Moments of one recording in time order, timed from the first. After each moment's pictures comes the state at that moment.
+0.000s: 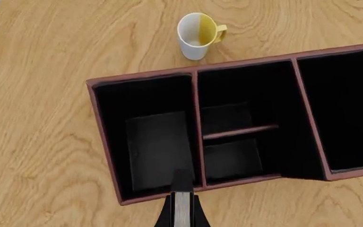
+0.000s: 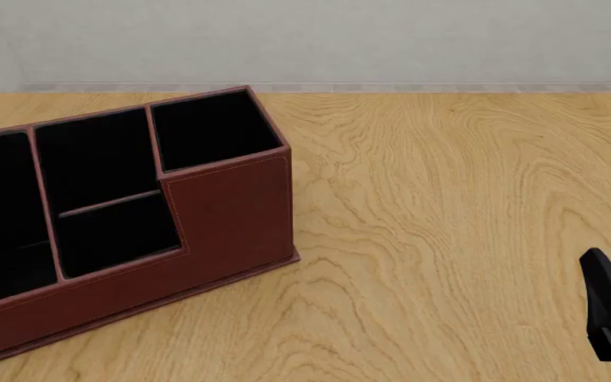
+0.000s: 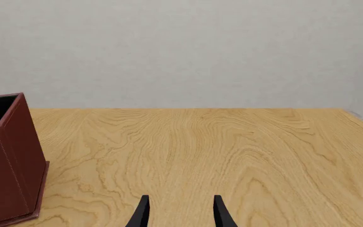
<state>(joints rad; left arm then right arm) 0.21 0.83 -0.97 1.03 -0.04 0.00 0.01 -0.01 0.00 0.00</state>
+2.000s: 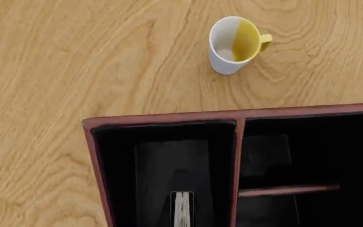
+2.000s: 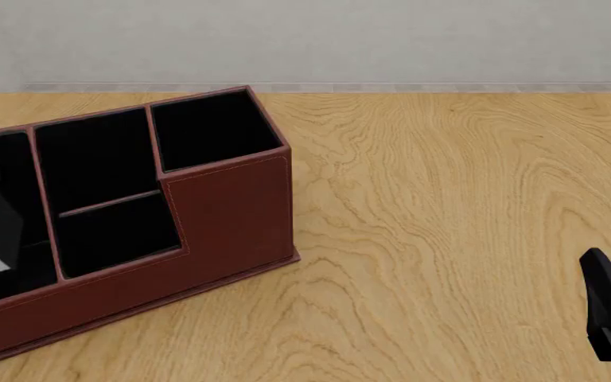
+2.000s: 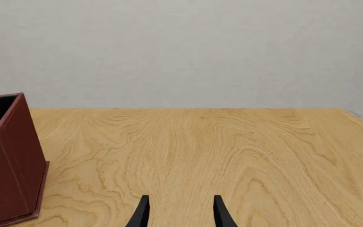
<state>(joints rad) 0.32 1.15 -0.85 0.64 -0.02 0.00 0.01 -0.01 0.00 0.00</state>
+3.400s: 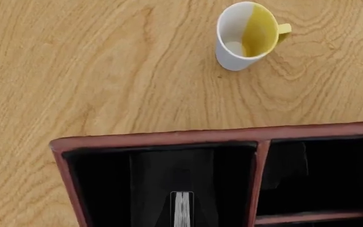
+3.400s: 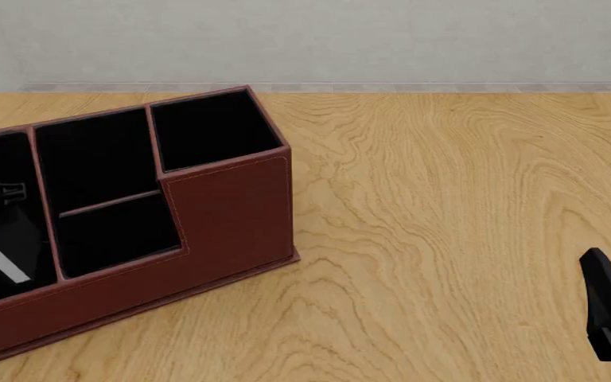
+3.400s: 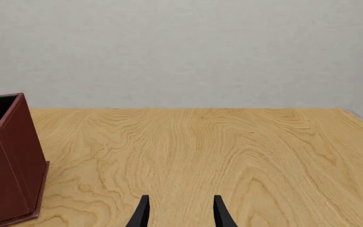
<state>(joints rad) 0.32 1.29 -0.78 0.48 -0.02 0.00 0.01 -0.01 0.00 0.00</state>
